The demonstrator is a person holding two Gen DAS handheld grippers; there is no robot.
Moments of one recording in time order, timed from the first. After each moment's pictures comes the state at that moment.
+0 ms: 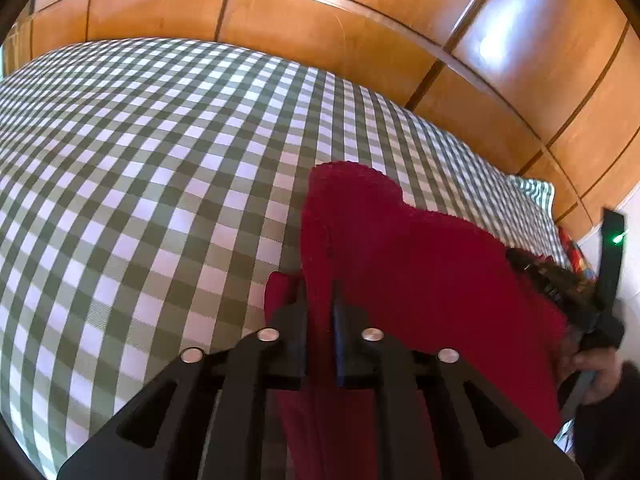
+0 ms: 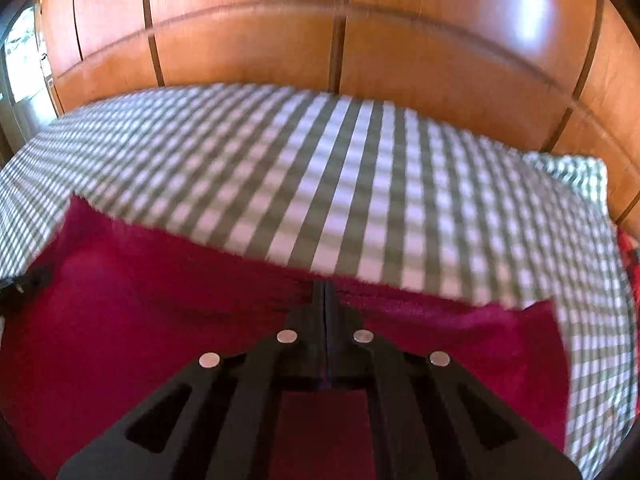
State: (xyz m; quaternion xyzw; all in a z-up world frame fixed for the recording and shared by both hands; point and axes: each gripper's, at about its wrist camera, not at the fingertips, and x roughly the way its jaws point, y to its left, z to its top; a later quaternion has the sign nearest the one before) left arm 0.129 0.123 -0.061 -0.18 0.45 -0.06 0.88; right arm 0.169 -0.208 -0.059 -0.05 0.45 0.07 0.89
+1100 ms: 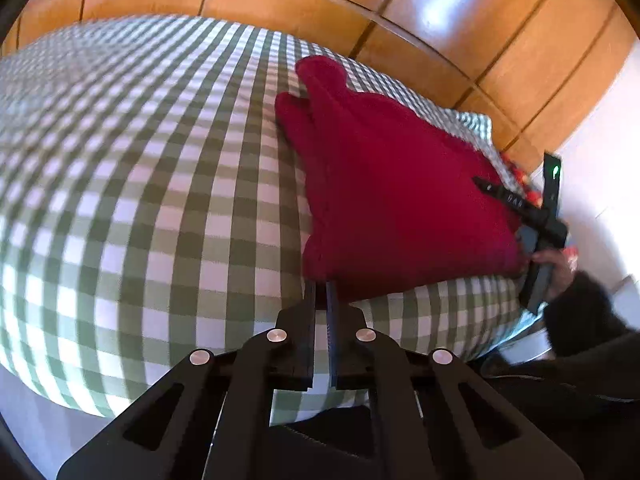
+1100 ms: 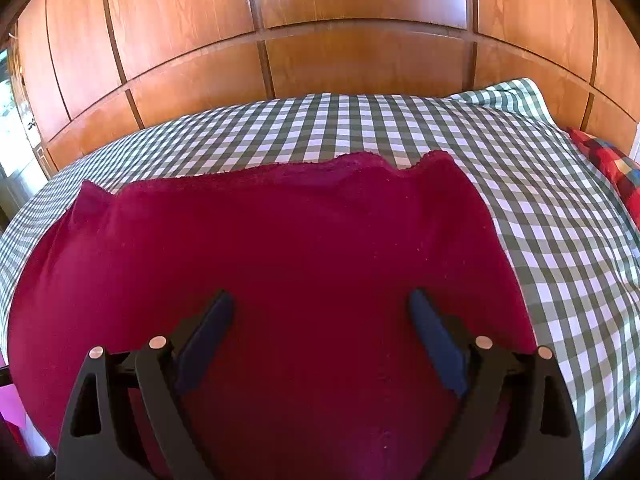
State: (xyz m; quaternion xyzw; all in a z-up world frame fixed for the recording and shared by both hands) left arm -0.044 0.143 -0.048 -0.14 0.46 -0.15 0.86; right arm 0.054 -0.278 -0.062 0.04 0.39 0.02 0.92
